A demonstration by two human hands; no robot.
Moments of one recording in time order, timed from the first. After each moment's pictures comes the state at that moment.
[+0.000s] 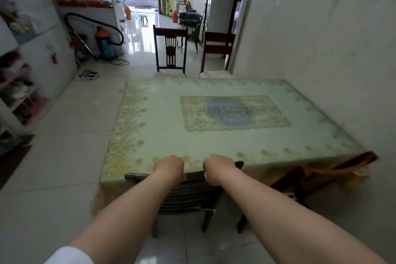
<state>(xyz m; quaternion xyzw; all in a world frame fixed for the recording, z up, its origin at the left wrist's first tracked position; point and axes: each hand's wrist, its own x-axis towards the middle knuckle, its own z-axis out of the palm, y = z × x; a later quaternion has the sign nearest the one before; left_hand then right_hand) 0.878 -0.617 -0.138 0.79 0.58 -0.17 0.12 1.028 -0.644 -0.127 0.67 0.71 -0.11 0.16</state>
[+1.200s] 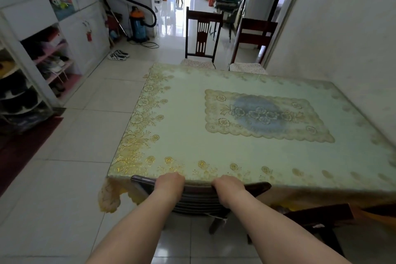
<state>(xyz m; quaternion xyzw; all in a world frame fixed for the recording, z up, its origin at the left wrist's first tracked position) 0.858 -0.587 -0.218 0.76 0.60 -0.20 0.14 1.037 -0.590 -0.214 0.60 0.76 -0.14 0.23</state>
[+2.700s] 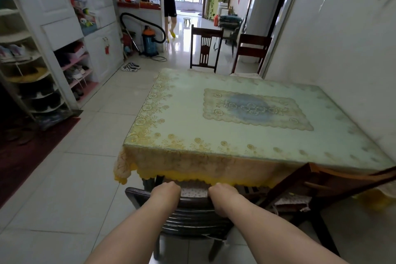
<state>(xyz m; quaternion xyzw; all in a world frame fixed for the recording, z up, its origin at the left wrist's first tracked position) 0.877 -0.779 -0.196 0.72 0.64 -0.21 0.17 1.048 -0.771 -0.184 0.54 0.78 -0.16 0.25</state>
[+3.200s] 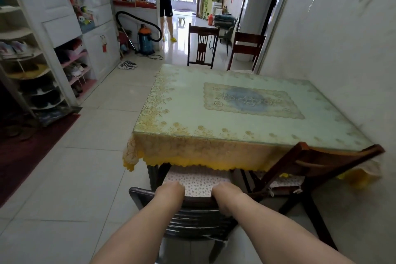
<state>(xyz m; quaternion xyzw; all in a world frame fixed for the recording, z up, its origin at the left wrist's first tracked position) 0.856 -0.863 -0.186 0.74 0.62 -0.21 0.17 1.026 -0.857 -0.178 0.55 0.77 -0.16 0.27</state>
